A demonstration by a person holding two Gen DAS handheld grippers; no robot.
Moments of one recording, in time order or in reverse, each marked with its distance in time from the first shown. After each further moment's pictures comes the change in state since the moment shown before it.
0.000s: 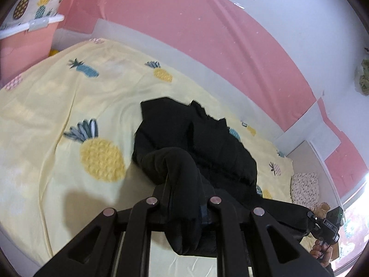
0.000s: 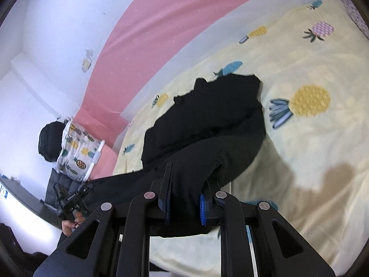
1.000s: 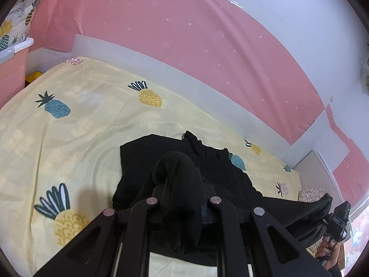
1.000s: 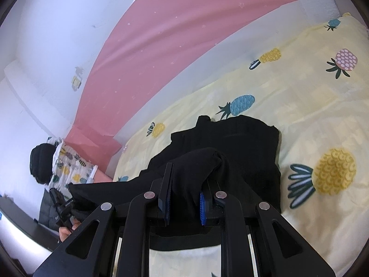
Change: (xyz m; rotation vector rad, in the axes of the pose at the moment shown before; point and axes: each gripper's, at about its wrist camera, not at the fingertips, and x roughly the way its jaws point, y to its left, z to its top) left arm 0.112 -0.034 0.130 0.055 -0.022 0.012; right arm 0.084 0.008 0.135 -0.007 -0.061 -0.025
